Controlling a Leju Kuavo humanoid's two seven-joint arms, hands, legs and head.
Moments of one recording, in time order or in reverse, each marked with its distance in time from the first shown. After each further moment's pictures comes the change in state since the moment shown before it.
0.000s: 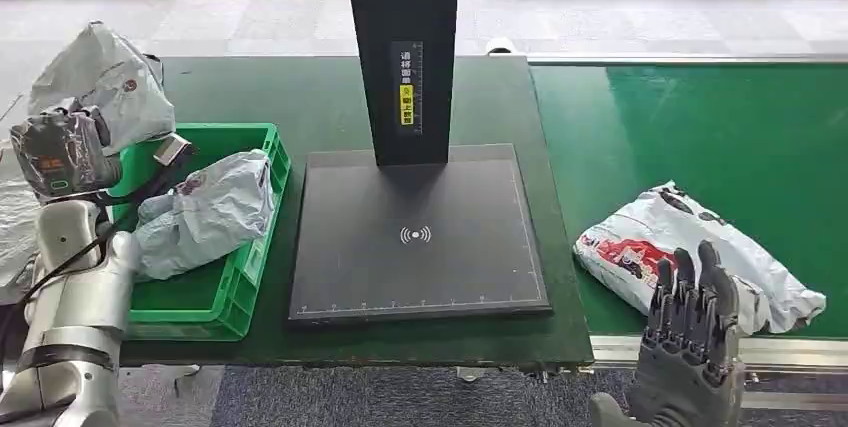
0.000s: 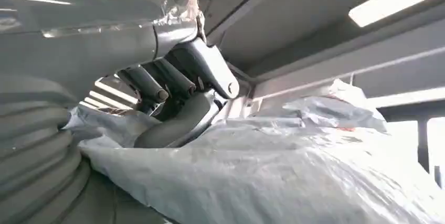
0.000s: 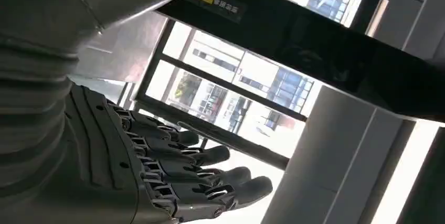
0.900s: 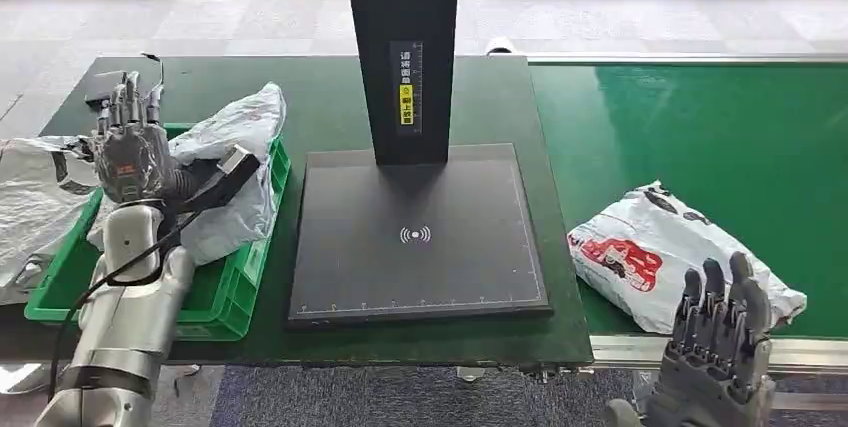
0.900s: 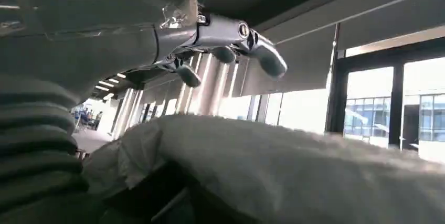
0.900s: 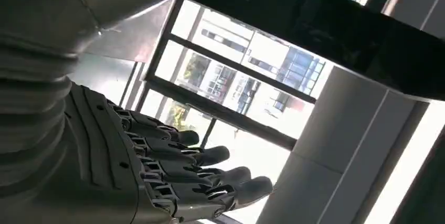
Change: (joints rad) left arm 0.089 -0.089 -0.191 -0.168 -0.019 -0.207 0.163; right arm 0.069 0.065 -0.070 -0.055 0.051 0.014 0.000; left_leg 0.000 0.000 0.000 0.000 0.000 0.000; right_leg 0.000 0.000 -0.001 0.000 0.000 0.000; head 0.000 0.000
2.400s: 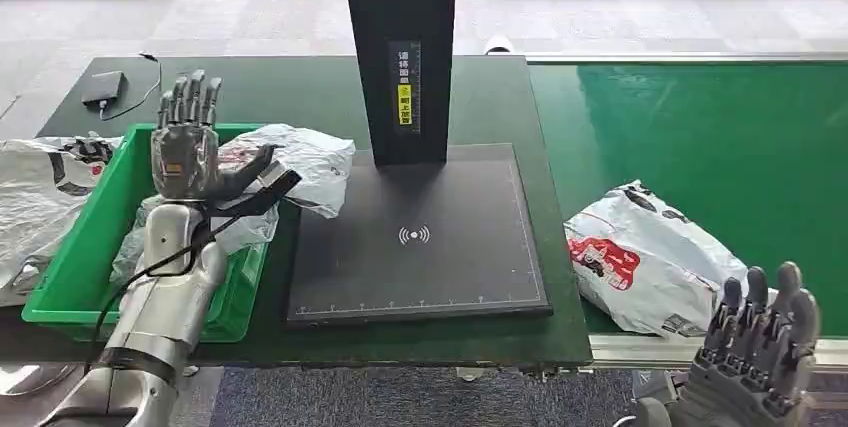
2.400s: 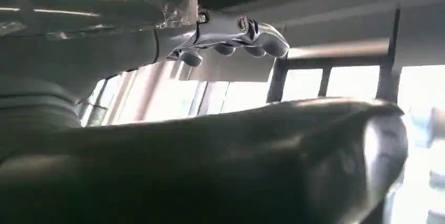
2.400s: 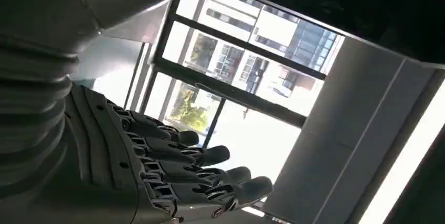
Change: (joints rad) left arm -0.019 -0.062 -0.075 0.095 0.360 0.196 -0.338; right arm 0.027 -0.006 -0.024 -0.018 -0.029 -0.081 0.000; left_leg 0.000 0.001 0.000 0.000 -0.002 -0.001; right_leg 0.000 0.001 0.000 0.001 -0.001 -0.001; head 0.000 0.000
